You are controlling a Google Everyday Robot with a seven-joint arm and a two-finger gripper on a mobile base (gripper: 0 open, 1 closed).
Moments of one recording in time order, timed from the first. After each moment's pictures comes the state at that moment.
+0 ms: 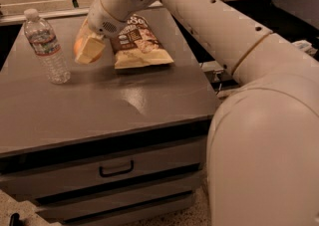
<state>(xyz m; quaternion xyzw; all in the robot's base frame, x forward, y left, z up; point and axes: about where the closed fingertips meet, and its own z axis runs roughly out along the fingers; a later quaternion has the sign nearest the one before) 0.646 0.198 0.913 -0.73 0.56 0.20 0.33</state>
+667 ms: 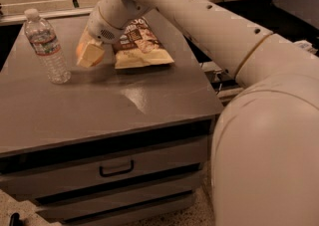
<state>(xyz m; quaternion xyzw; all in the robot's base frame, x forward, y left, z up) 0.657 0.202 0.896 -0.72 0.58 0.18 0.34</state>
